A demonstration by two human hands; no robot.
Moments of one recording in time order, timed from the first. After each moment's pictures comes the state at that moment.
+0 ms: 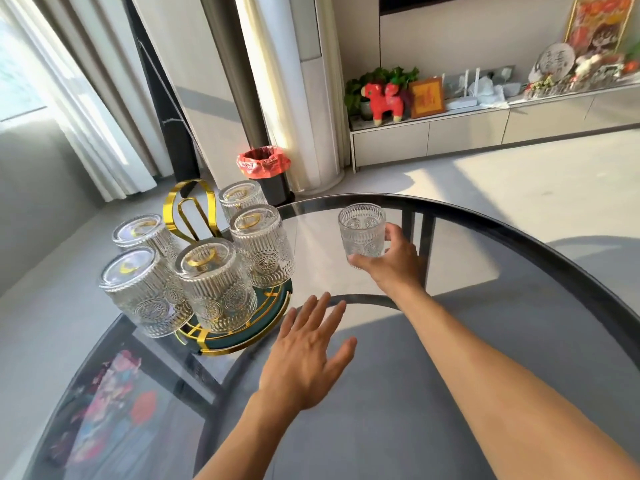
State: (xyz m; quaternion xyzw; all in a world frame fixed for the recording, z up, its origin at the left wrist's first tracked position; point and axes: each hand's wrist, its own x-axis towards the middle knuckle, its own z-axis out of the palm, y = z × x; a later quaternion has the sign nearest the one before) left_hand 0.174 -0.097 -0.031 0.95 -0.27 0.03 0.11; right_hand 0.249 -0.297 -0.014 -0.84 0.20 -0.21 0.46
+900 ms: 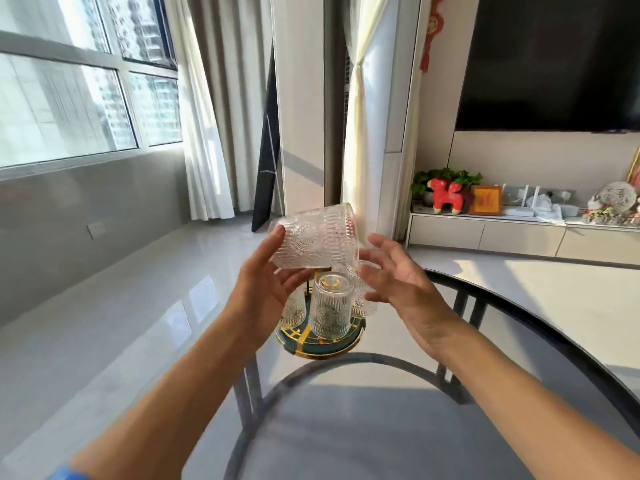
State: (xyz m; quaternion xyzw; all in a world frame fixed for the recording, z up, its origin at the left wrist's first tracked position) left_hand 0.123 0.048 0.180 0.49 -0.10 0.02 0.86; right_hand 0.106 -0.163 0.177 -0.68 -0.19 -0.01 0.70
